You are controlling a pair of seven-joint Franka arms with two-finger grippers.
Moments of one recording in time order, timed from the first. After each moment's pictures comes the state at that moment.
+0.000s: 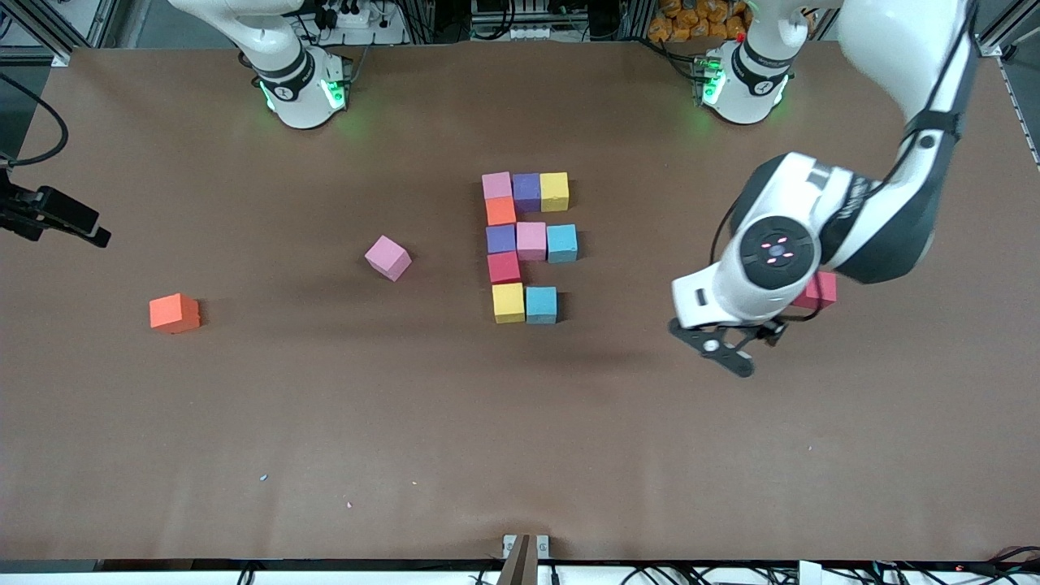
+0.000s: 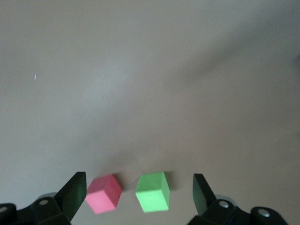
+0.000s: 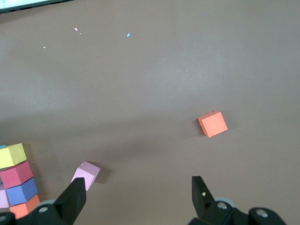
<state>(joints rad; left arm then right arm) 0.03 0.45 -0.47 -1.51 0.34 1.73 0.06 -0.01 0.06 -0.07 -1.48 0.06 1.57 0.07</state>
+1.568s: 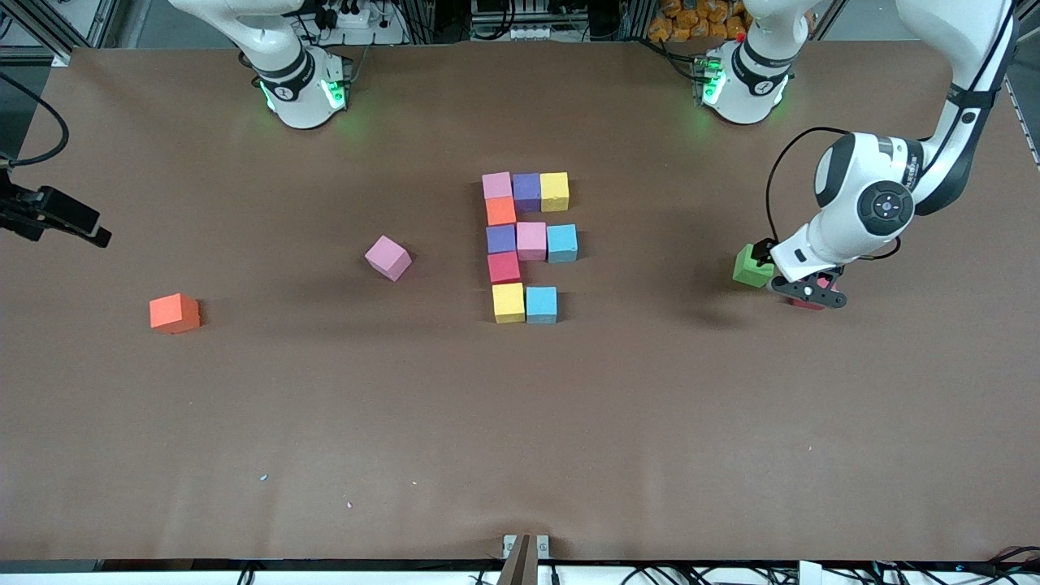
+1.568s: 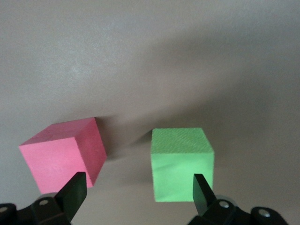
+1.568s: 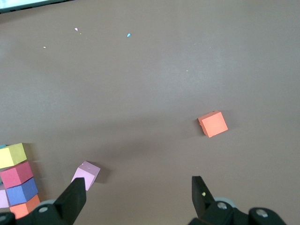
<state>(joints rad) 0.42 0.20 -0.48 -2.33 0.22 2.34 0.17 -0.01 0.06 -0.06 -1.48 0.06 1.57 0.07</state>
